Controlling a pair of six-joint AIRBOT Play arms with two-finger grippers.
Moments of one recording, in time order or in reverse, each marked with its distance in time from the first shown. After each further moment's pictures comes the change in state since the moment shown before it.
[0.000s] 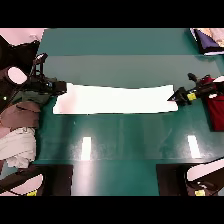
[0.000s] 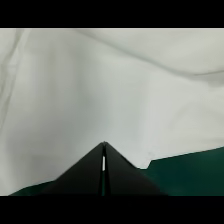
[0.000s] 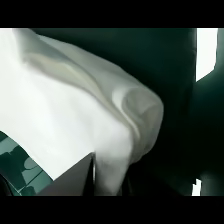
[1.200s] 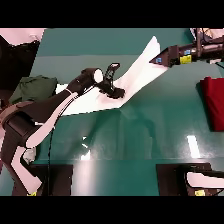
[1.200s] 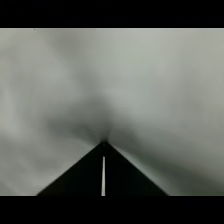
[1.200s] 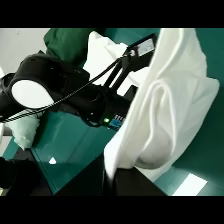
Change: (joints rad) left arm -0.492 -0.665 0.594 -0.045 0.015 -0.028; right arm 0.383 0.381 0.292 0.322 -0.019 0.026
